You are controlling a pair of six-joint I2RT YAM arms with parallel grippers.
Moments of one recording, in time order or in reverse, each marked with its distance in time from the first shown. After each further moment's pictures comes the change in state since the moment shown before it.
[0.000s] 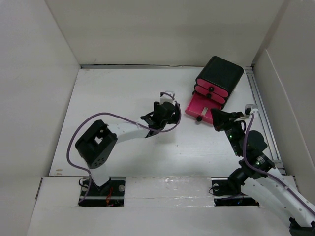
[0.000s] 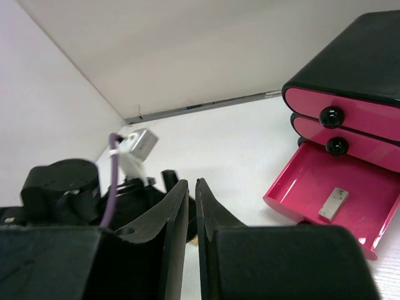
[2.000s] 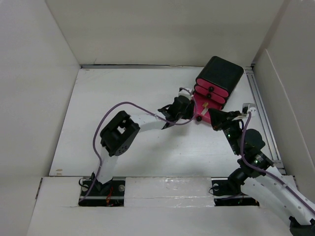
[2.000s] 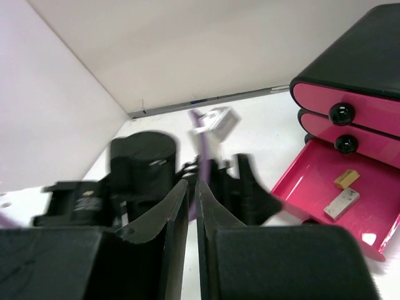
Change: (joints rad) left arm -0.014 0.324 0.354 0.022 0.162 0.033; right arm 0.000 0.036 -0.001 0.021 -0.024 0.010
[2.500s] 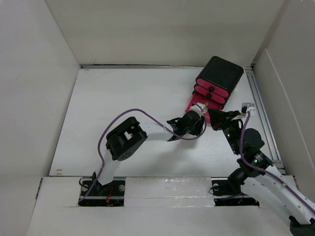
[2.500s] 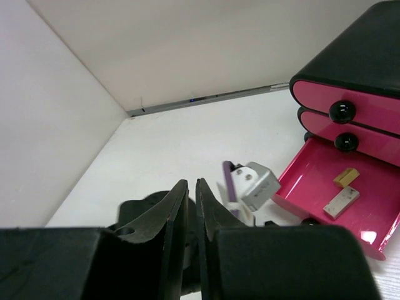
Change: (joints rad) left arm -0.148 -0.024 -0.124 0.056 0.066 -0.024; right arm 0.000 0.012 0.000 0.000 0.000 0.000
